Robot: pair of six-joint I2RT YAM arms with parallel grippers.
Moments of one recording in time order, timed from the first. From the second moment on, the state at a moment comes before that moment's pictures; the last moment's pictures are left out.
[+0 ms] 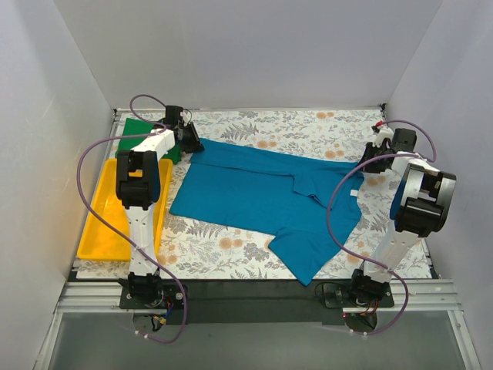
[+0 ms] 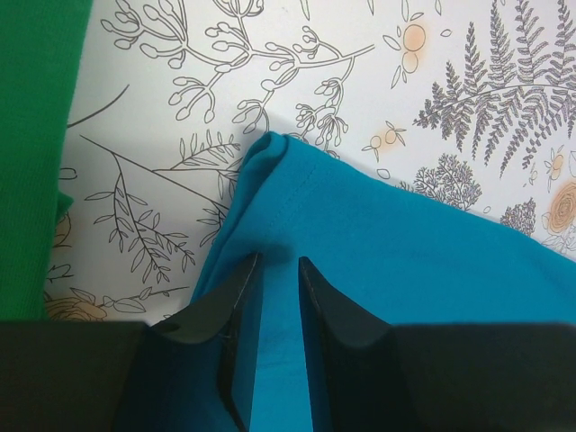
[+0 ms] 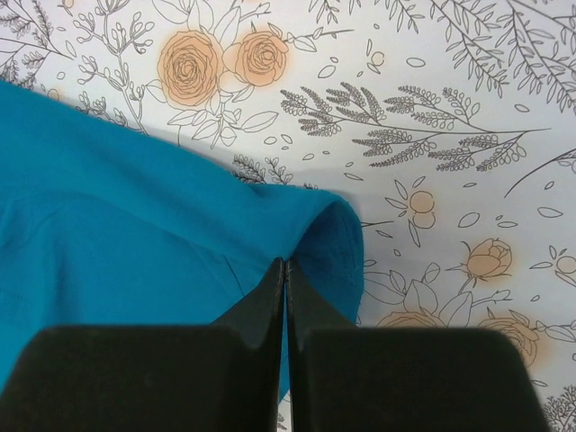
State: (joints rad) left arm -0.10 2.30 1.78 -0.38 0.23 -0.46; right arm -0.30 1.88 1.22 -0.26 -0.51 -0.16
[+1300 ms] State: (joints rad) left arm -0.09 2.32 1.81 -0.38 0.25 -0.46; right arm -0.30 1.85 1.16 -0.28 -0.54 -0.22
